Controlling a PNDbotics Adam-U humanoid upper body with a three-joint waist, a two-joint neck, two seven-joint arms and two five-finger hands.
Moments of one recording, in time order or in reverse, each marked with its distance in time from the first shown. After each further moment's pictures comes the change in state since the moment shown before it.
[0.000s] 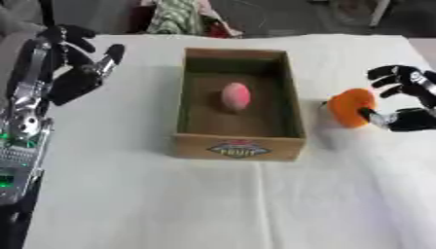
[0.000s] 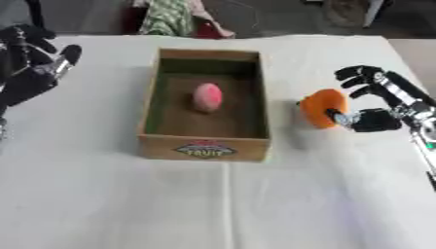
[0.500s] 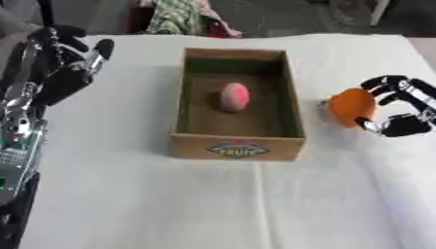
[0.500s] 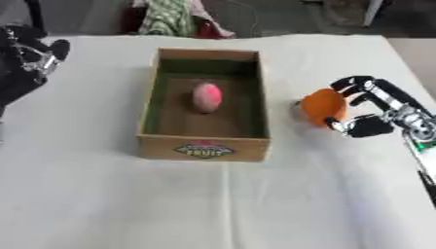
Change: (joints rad) left arm 0.006 0.011 0.000 0.006 0.092 -0.010 0.031; right arm -0.029 0.013 0.015 0.074 0.148 -0.008 0.030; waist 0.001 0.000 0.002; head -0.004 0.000
